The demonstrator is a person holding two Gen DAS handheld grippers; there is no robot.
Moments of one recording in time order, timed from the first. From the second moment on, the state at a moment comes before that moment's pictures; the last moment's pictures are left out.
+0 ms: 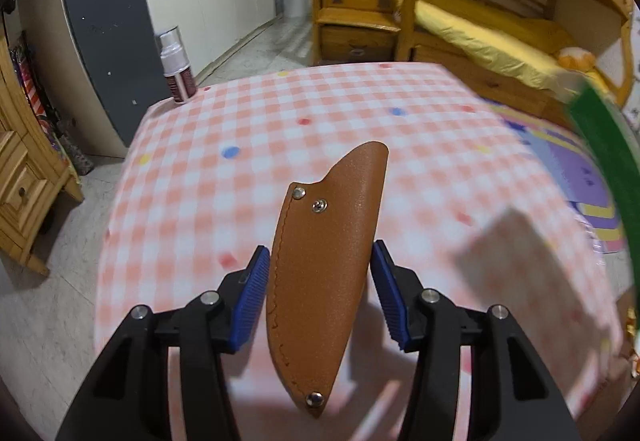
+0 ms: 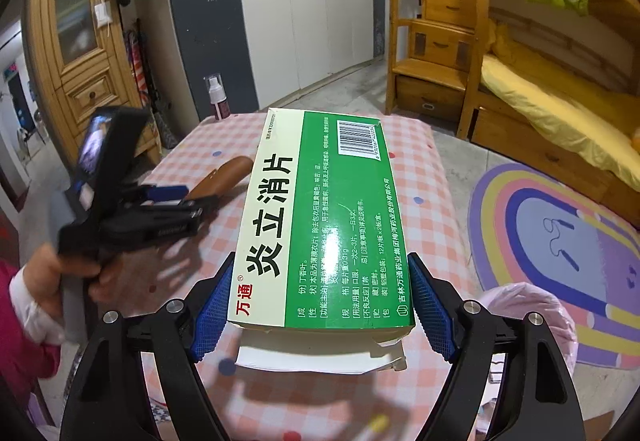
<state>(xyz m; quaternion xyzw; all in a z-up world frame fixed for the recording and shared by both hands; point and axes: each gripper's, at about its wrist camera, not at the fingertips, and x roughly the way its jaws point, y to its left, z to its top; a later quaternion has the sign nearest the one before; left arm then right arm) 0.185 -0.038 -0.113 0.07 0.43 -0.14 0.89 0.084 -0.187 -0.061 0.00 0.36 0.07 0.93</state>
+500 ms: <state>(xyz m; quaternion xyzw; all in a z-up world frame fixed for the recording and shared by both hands) 0.067 -0.159 -0.070 0.10 0.39 -0.26 0.88 0.000 -0.261 -0.051 0.04 0.34 -0.04 0.94</state>
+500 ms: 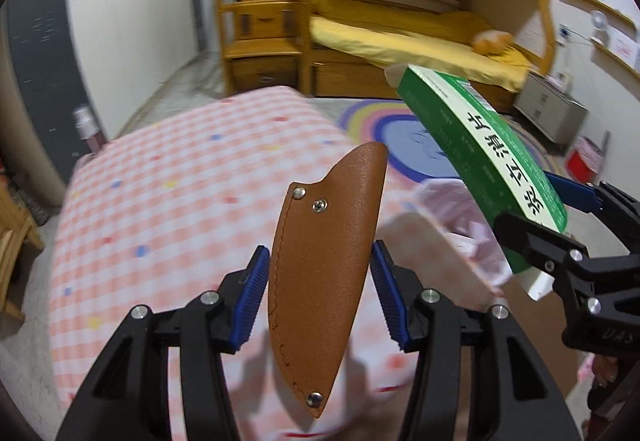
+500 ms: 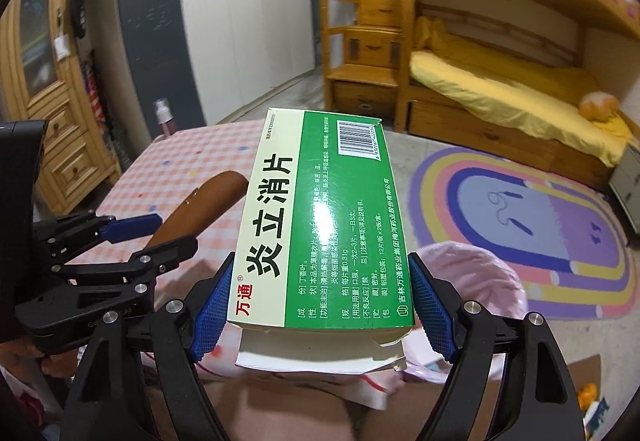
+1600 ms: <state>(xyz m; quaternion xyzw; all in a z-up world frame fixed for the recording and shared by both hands) 0.093 -0.358 -0.090 0.10 0.41 -0.39 0.82 -0.027 -0.435 -0.148 0.15 0.41 -0.19 0.88</state>
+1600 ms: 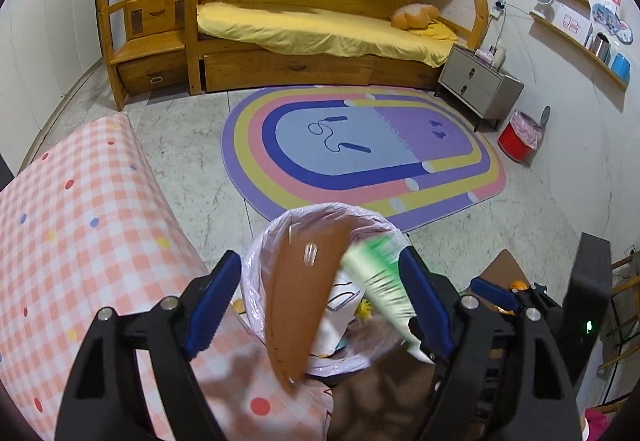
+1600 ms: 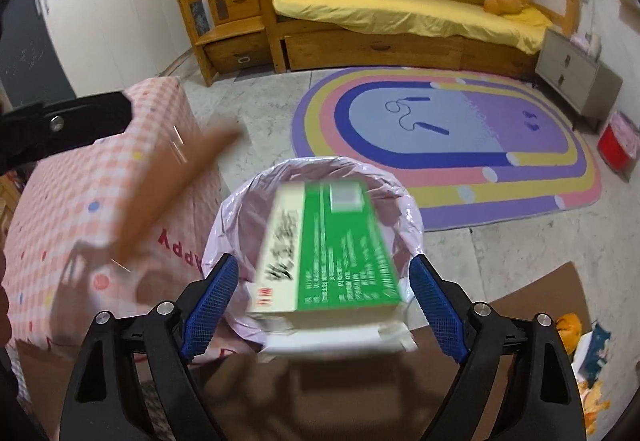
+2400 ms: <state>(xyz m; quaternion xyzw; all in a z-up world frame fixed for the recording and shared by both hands) 0.030 -0.190 -0.016 0.10 0.38 -0.25 0.88 -0.097 -0.334 -0.016 0.12 0.34 -0.15 0.92</state>
